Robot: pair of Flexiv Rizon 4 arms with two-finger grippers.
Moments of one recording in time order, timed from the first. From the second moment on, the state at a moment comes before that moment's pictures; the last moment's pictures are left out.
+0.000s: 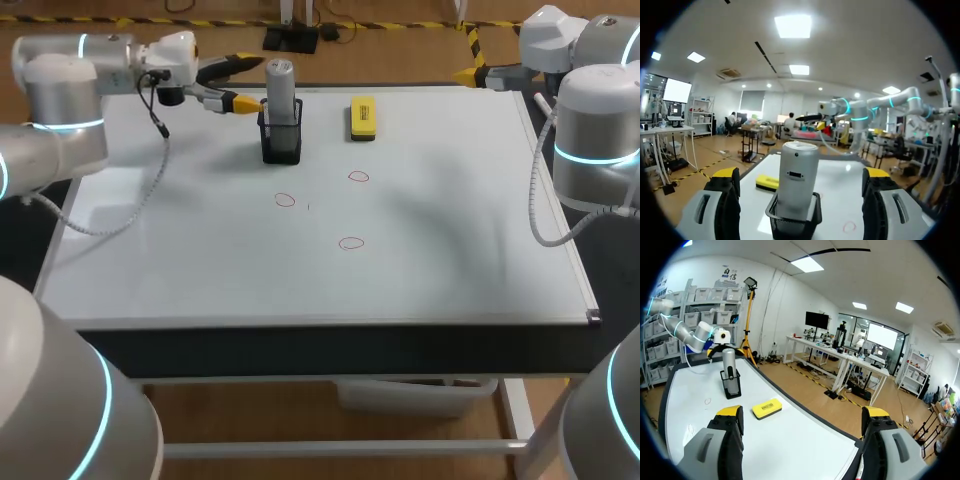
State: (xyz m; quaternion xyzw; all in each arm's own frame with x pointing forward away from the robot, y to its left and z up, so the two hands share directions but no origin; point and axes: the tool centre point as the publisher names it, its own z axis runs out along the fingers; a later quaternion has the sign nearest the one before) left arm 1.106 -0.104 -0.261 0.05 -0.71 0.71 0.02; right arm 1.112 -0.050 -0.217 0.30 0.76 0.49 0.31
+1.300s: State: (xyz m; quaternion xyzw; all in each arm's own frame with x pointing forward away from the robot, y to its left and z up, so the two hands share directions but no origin) left arm 1.128 -0.165 -0.277 0.02 -0.69 0.72 0.05; right arm 1.112 -0.050 -0.217 0.30 0.76 0.49 0.31
